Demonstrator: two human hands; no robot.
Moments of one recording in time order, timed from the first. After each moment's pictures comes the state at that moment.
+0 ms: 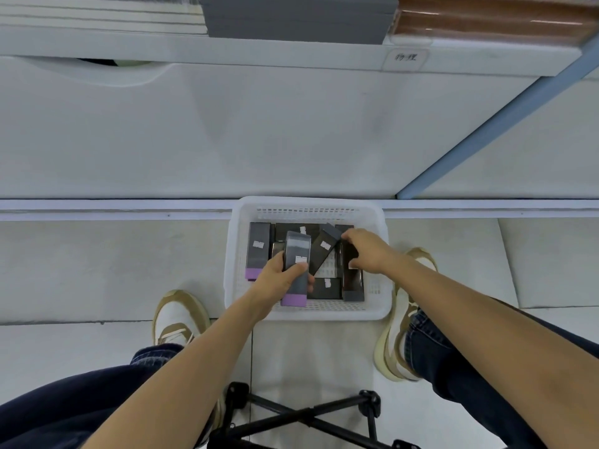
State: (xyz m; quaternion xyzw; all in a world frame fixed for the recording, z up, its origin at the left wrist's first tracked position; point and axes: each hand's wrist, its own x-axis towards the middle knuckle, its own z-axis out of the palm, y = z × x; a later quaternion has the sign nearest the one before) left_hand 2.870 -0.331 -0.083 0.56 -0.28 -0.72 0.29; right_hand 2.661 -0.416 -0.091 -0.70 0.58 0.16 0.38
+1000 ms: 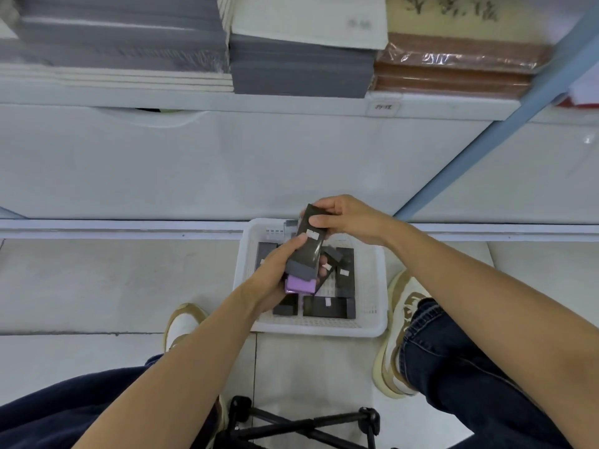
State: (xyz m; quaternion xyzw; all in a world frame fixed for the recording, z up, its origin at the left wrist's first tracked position) left_hand 2.876 -0.355 -0.014 0.46 -0.20 -0.79 0.35; right_hand 2.704 -0.461 0.020 -0.58 0.45 -0.11 0.67
